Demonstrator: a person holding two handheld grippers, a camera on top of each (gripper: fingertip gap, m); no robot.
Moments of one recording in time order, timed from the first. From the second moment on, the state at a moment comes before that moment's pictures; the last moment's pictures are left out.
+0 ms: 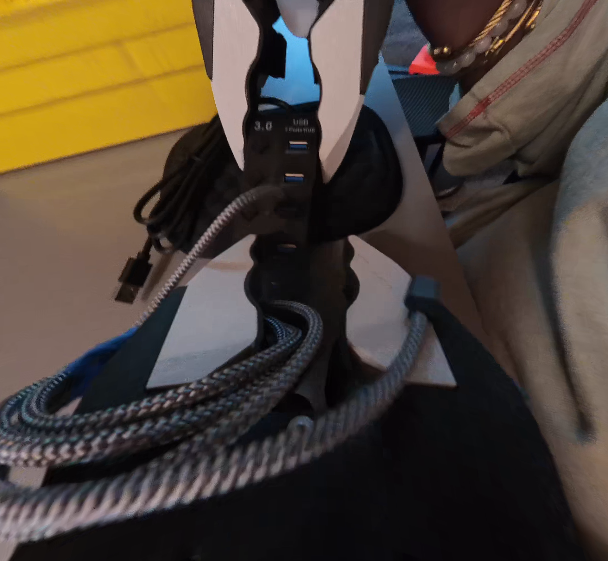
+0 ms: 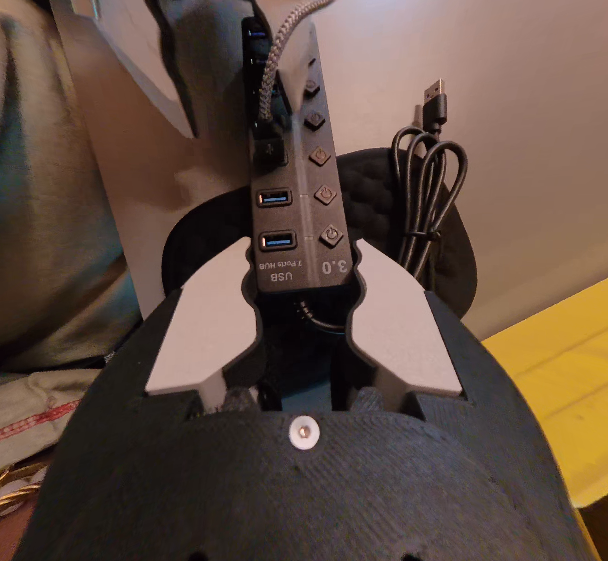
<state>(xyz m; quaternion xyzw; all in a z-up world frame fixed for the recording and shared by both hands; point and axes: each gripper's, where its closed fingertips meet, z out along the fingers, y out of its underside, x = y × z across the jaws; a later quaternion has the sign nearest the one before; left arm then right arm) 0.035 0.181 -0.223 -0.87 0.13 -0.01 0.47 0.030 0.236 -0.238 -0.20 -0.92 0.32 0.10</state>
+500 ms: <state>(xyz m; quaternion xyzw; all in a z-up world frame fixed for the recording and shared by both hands) 0.065 0.030 -0.199 -0.94 0.09 -0.01 0.32 0.022 0.238 -0.210 -0.14 -0.90 0.35 0.20</state>
